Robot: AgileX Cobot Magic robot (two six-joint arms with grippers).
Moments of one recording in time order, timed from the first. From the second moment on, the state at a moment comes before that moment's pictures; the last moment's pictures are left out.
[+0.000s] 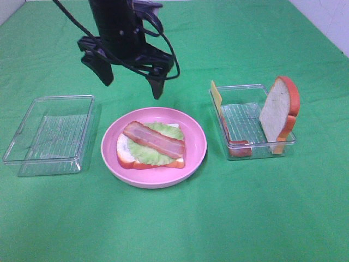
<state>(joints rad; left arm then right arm) -0.54 2.17 -1.98 0.02 1.22 -0.18 0.04 0.00 -0.46 0.08 1.11 -0.01</state>
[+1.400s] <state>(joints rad) 0.07 1.23 -1.29 -0.11 1.22 0.09 0.04 0.00 -0.46 0.08 1.11 -0.01</state>
